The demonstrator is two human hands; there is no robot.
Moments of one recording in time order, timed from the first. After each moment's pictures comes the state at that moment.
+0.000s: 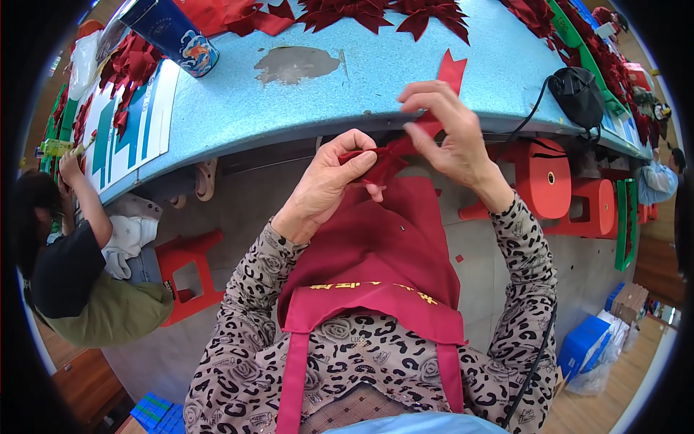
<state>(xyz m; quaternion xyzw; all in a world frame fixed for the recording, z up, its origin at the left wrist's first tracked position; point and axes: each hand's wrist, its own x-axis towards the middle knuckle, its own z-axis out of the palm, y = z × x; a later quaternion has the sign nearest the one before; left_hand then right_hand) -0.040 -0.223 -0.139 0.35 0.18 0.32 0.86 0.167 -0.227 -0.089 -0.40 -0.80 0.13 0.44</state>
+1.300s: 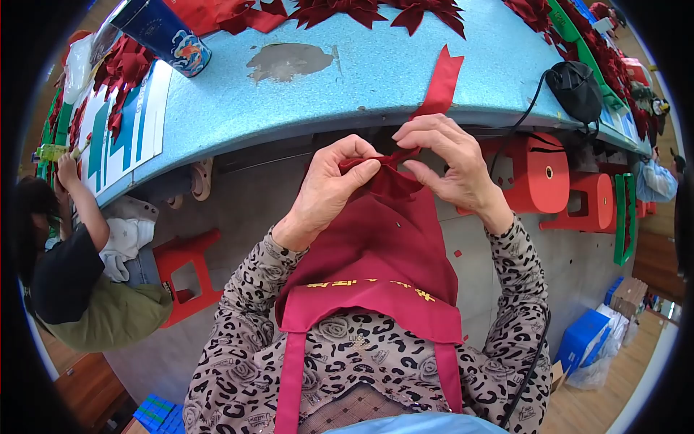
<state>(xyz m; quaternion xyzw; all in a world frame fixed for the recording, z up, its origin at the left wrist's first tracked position) -0.027 -0.234 -0.139 0.48 0.28 0.34 0.76 0.182 -0.259 -0.101 -0.42 -0.81 0.11 0.38</state>
